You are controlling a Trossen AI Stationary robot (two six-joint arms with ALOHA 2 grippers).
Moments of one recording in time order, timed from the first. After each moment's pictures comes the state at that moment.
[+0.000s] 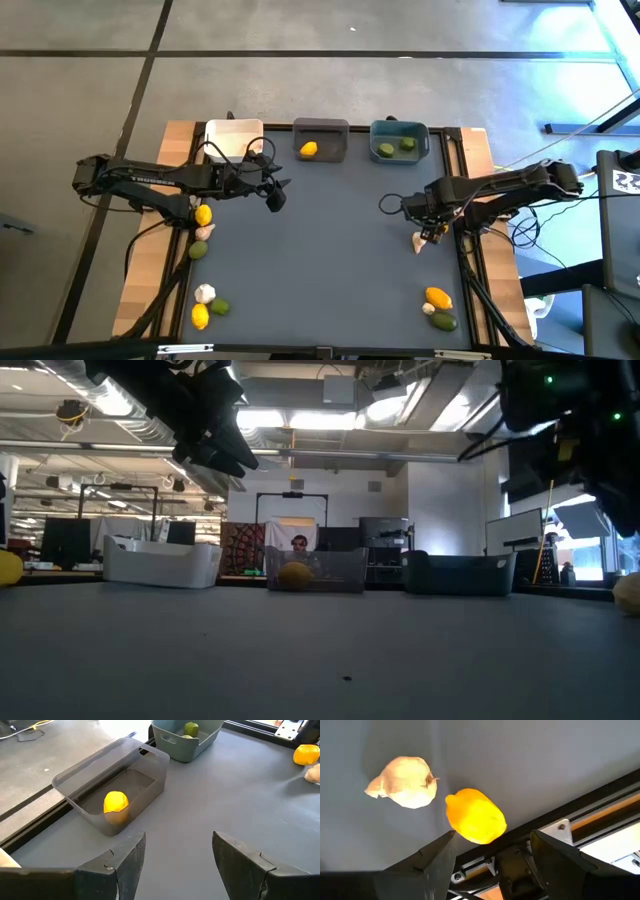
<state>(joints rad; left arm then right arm) 0.07 1.13 0.73 -0.22 -0.48 -0.34 0.08 1.21 0.82 -1.38 0.02 0.55</state>
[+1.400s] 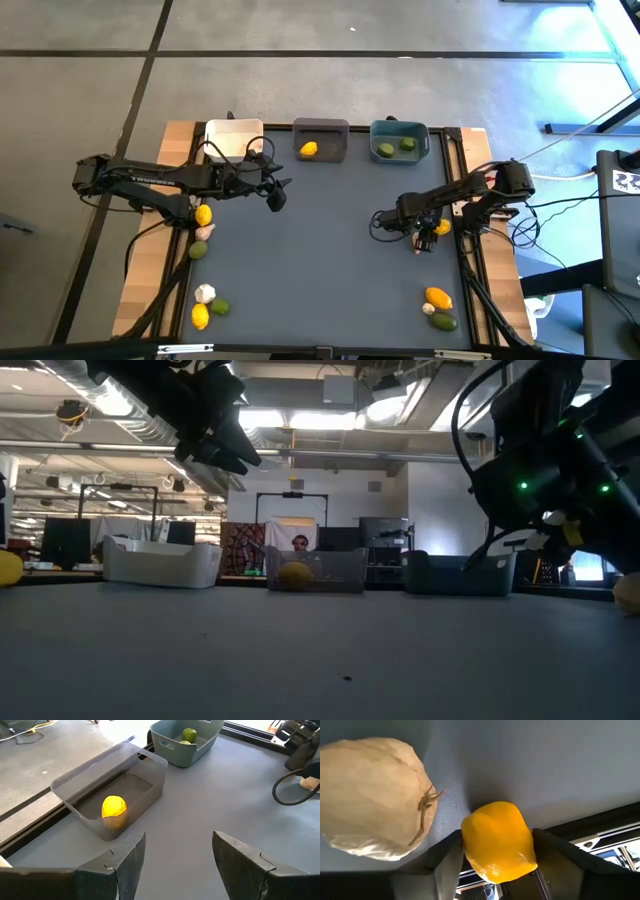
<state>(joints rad) 0.07 1.13 0.73 -0.19 -0.48 -0.34 0.08 1.66 0.78 -1.25 -0.03 0.35</state>
